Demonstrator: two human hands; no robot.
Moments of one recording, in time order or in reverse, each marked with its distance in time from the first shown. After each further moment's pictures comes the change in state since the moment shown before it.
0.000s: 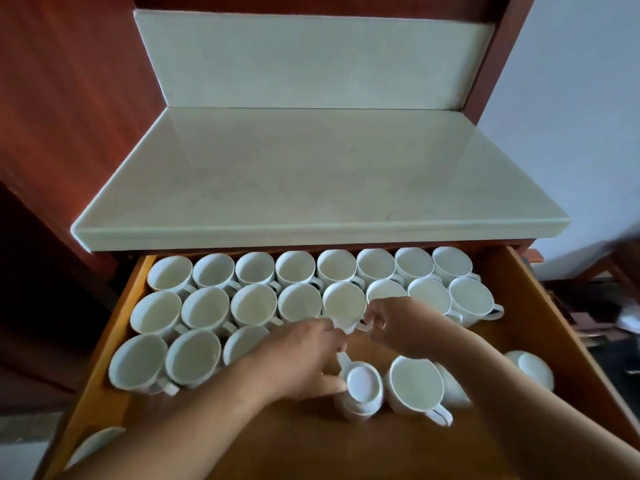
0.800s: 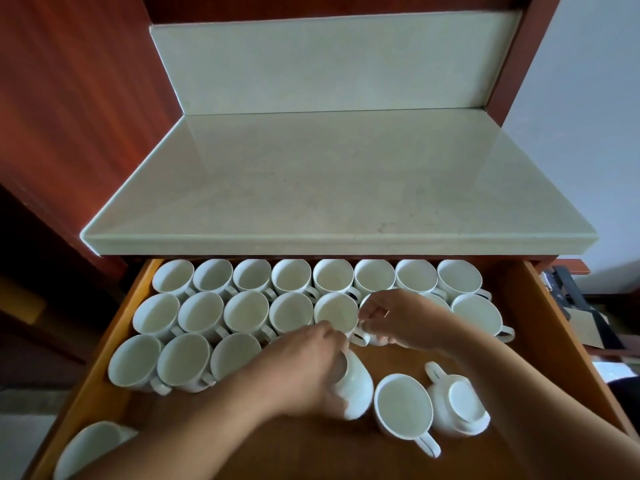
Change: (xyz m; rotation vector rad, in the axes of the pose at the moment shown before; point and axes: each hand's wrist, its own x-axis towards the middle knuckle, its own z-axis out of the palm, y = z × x) left_hand 0.023 0.046 -0.016 -0.043 -0.039 -0.194; right_hand 0.015 0.033 -0.040 0.312 -0.099 -0.117
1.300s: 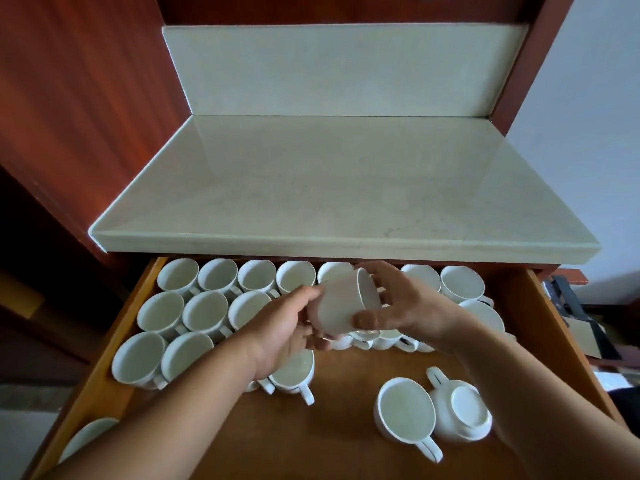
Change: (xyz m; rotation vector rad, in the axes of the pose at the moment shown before) left_hand 0.014 -0.032 -0.018 -1.636 0.108 -0.330; right_hand -0.010 -0.029 -0.017 0.400 0.024 -0.201
